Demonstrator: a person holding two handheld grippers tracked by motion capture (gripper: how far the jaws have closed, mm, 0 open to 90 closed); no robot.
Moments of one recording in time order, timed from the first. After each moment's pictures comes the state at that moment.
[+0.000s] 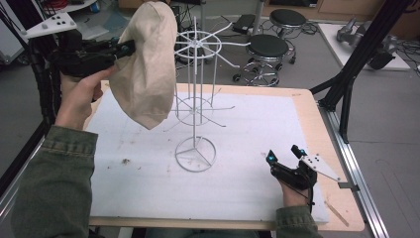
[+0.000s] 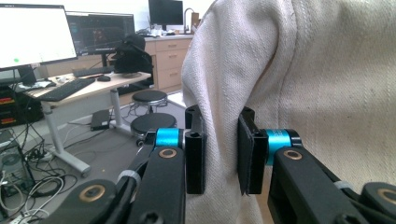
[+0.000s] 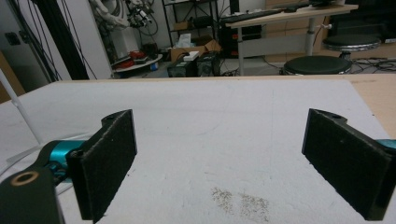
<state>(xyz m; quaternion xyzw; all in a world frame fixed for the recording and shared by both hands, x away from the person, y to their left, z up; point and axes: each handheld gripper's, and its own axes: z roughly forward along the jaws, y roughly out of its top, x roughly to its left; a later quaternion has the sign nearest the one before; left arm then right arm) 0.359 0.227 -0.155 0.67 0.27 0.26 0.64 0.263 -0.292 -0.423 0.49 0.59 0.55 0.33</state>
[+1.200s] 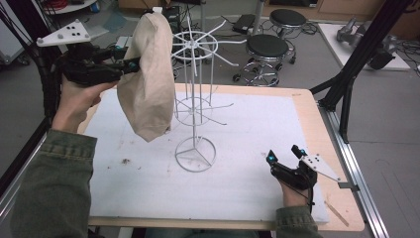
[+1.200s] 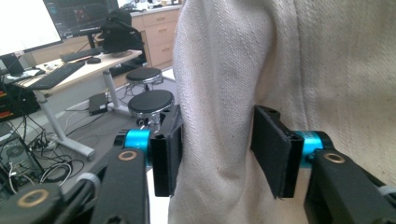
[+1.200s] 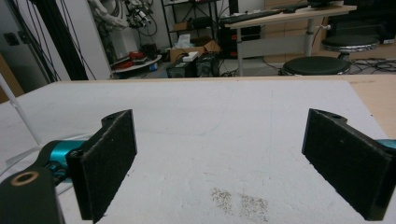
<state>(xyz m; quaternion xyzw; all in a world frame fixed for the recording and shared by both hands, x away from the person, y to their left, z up) 0.360 0.227 -0.167 0.72 0.25 0.25 0.60 0.262 -0.292 -0.423 0.49 0.58 0.55 0.33</state>
